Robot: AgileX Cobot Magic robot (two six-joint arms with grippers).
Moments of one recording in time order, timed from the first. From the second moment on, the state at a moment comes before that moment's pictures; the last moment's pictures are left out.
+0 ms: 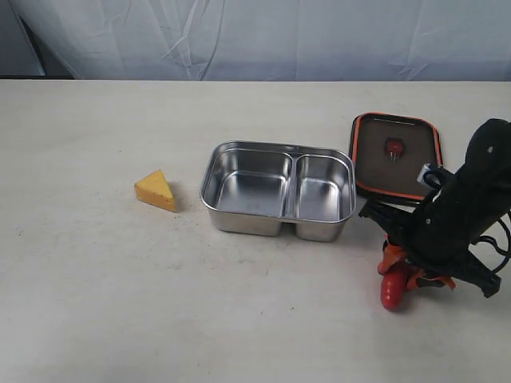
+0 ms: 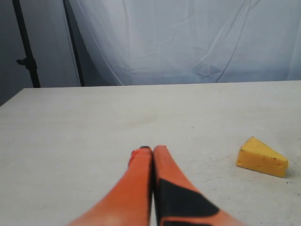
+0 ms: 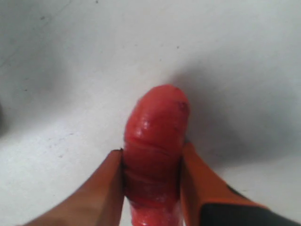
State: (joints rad) left arm 0.01 0.01 0.00 -0.03 0.21 0.03; right arm 0.37 1.74 -0.72 0.37 0.58 0.49
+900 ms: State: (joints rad) left arm 0.01 0.01 0.00 -0.03 0.21 0.03; right arm 0.56 1.64 -1.23 0.35 0.63 0.31
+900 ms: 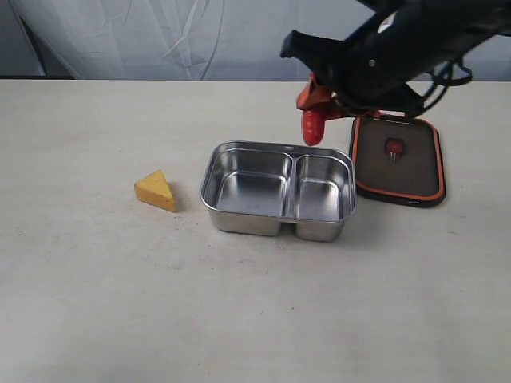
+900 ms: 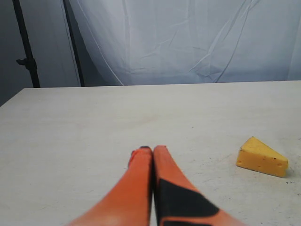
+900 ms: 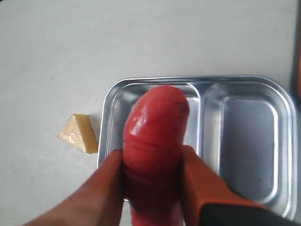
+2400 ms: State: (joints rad) left arm 0.01 0.01 0.00 -0.03 0.21 0.03; right arm 0.92 2.41 -2.08 0.16 0.88 -0.29
